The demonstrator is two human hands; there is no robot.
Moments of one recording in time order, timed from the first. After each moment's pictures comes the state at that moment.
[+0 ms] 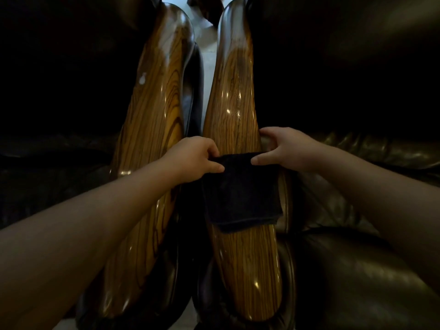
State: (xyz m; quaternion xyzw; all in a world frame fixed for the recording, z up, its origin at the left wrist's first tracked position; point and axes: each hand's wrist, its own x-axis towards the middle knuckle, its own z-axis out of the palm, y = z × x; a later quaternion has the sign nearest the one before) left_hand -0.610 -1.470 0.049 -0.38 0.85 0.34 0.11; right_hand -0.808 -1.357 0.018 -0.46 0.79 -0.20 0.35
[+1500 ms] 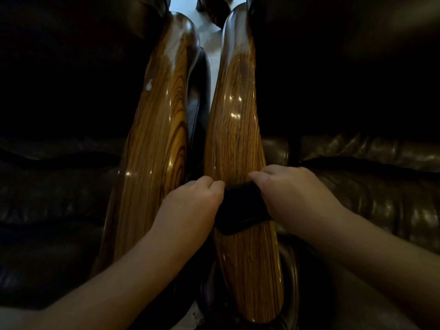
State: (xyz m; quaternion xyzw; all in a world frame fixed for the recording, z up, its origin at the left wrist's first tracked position) left_hand -0.568 -1.378 0.091 -0.29 0.95 0.14 0.06; right_hand -0.740 -1.296 0.083 -0.69 0.71 -0.03 0.16
